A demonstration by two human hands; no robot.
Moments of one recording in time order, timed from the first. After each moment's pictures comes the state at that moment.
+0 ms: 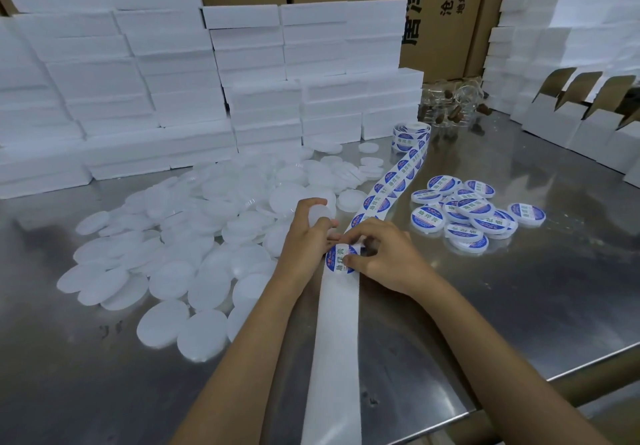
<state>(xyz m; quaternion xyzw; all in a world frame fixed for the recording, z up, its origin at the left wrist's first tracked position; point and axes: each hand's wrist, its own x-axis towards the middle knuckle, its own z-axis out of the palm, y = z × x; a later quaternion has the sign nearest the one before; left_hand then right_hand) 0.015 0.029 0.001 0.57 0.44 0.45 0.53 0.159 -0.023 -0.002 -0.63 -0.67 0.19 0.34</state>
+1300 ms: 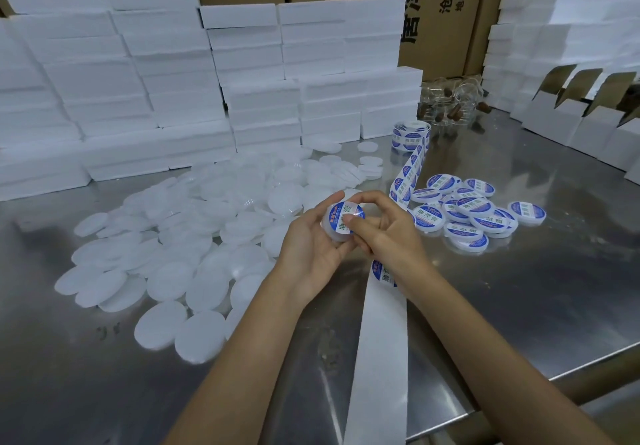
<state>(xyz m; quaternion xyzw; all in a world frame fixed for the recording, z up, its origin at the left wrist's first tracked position) 0.020 0.014 0.022 0.27 0.26 0.44 0.81 0.146 -0.021 0.009 -0.47 -0.49 0.38 0.62</state>
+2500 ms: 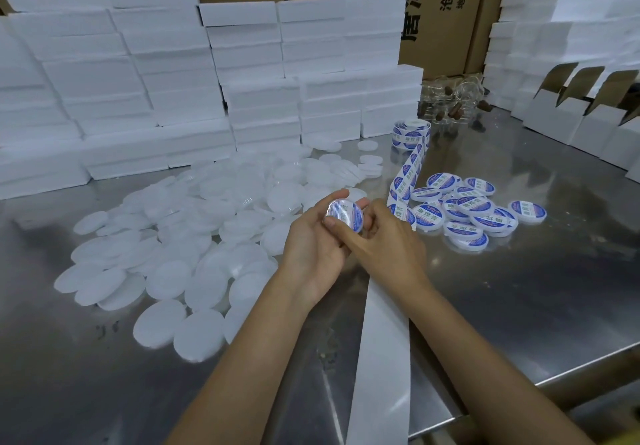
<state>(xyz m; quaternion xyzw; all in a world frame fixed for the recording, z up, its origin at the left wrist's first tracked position) 0.025 0.005 0.026 0.25 0.23 0.45 0.83 0.144 -0.017 -0.009 -0.71 -0.54 0.06 0.44</state>
